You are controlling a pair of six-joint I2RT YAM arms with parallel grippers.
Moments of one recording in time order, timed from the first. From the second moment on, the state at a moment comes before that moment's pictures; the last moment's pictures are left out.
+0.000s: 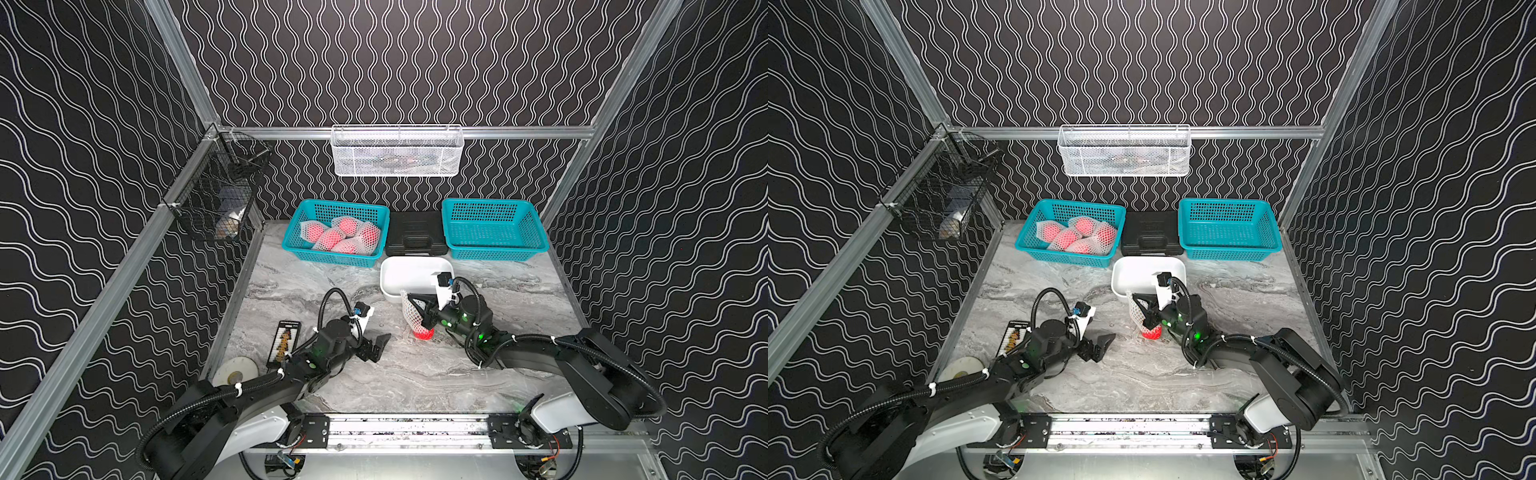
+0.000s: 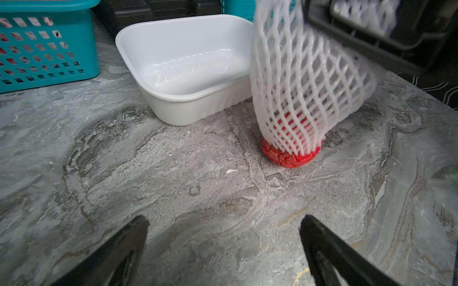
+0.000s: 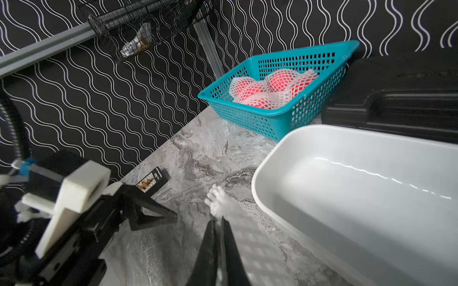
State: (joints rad) left arm -0.63 1.10 0.25 0.39 0.05 -0.18; right arm 0.69 1.48 0.50 0.87 -0.22 0.37
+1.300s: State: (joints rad) left arm -0.63 1.10 0.28 0.53 0.03 -0.26; right arm 0.40 1.83 0.96 0.77 -0.38 0.90
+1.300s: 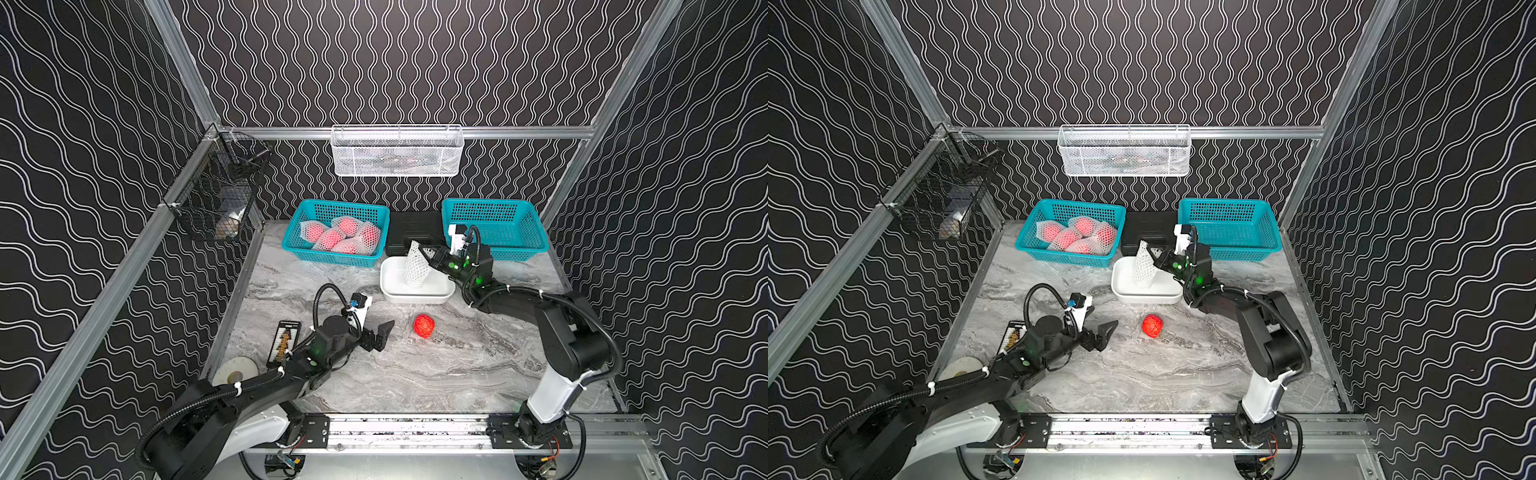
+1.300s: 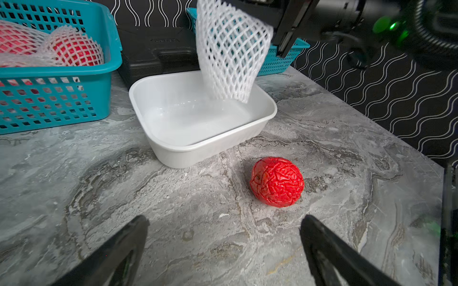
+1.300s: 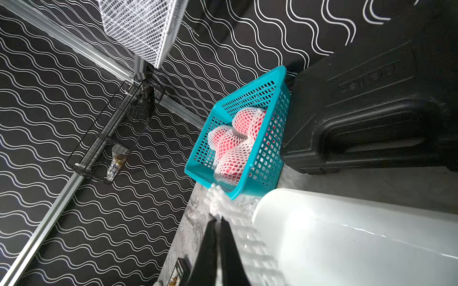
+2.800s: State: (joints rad) left arm -0.63 1.19 0.34 0.53 0.05 -0.26; right arm 0.43 1.72 1.18 -0.16 0.04 0.52
